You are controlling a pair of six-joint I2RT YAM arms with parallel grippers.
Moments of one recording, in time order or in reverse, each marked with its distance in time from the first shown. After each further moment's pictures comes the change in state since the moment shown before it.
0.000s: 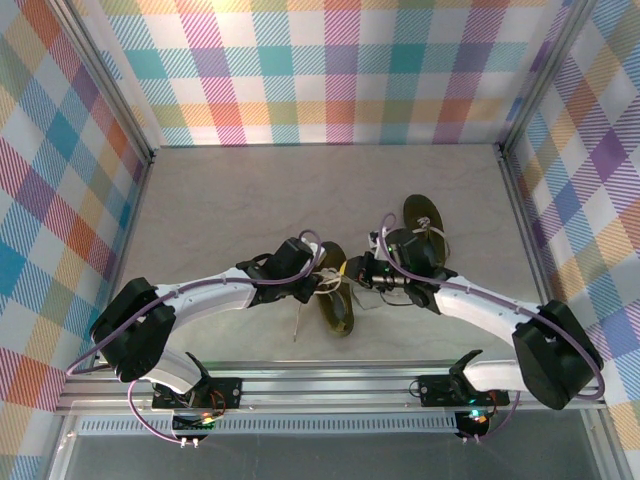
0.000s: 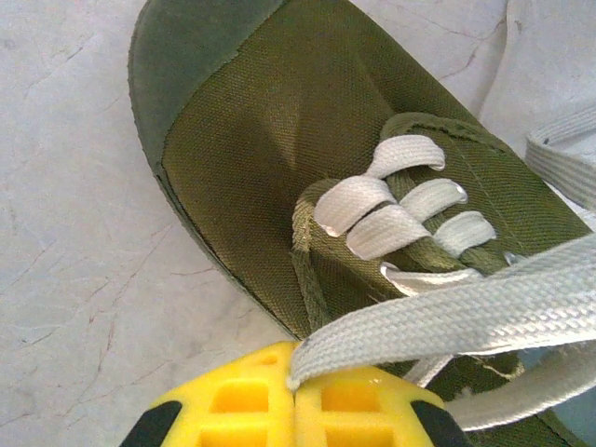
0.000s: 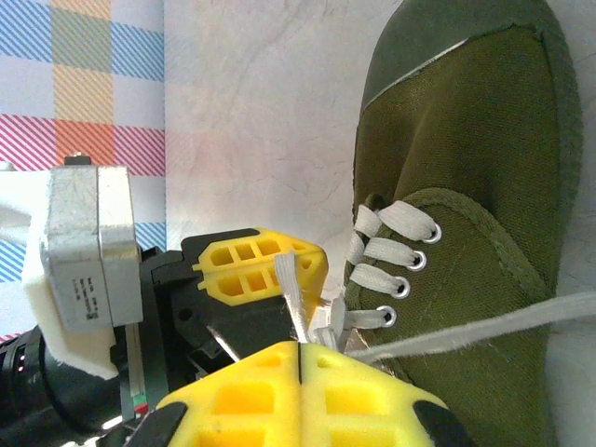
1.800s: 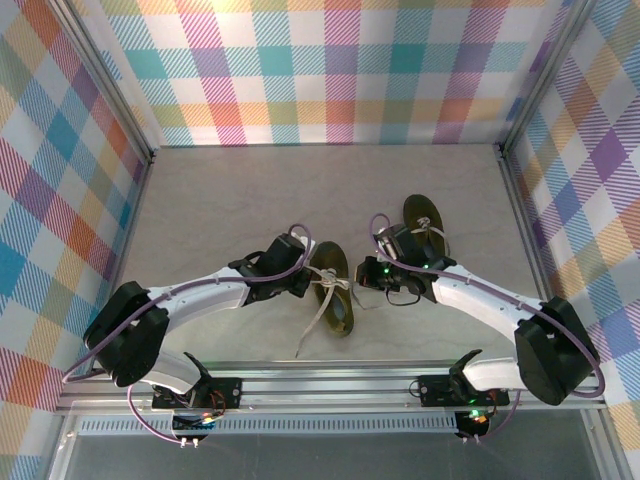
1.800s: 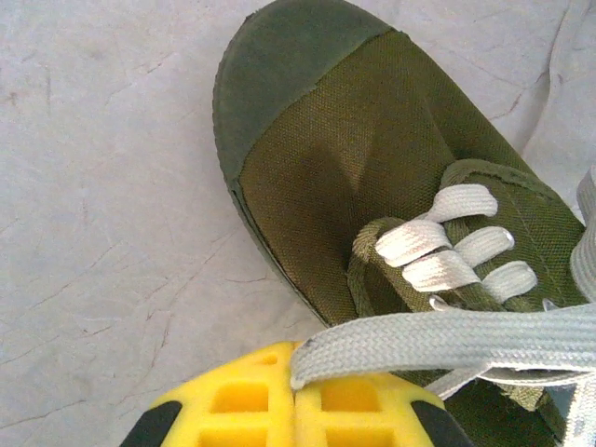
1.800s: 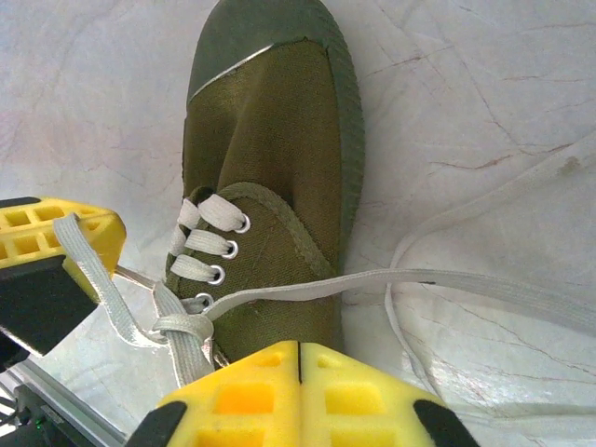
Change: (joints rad) left arm 0.043 -0.037 -0.019 0.019 -0.019 -0.041; right arm 0.008 0.033 0.134 -0.399 0.195 -0.259
